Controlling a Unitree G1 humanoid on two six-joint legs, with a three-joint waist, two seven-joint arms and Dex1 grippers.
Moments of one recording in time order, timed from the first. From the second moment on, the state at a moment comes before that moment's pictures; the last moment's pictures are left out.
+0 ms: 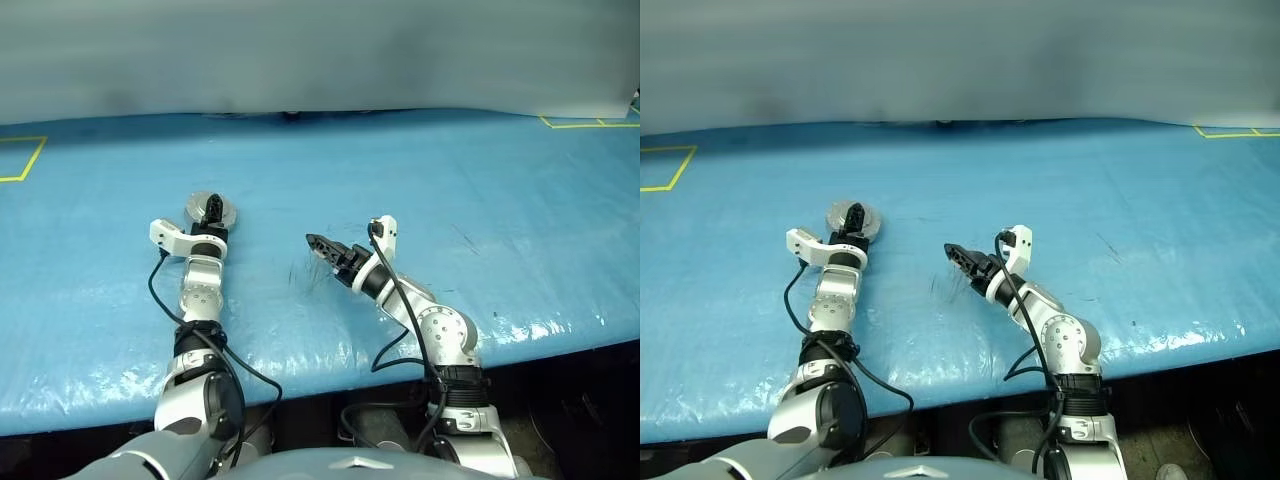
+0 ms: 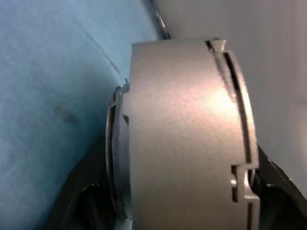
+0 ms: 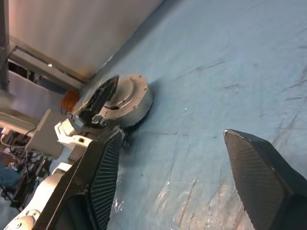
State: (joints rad) left arm -0.56 -0.03 0.53 0.57 -0.82 0.07 -0.14; right arm -0.27 0.02 -0.05 -0.06 0.78 0.79 0.26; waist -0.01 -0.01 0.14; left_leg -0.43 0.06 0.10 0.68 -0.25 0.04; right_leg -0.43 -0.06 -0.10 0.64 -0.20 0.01
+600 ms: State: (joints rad) left arm -0.19 0.10 0.47 0.20 -0.59 -0.04 -0.12; right arm -0.30 -0.02 0.02 -0.03 0.59 0.64 0.31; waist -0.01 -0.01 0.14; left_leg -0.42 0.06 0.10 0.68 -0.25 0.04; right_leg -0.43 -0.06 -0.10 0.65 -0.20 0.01
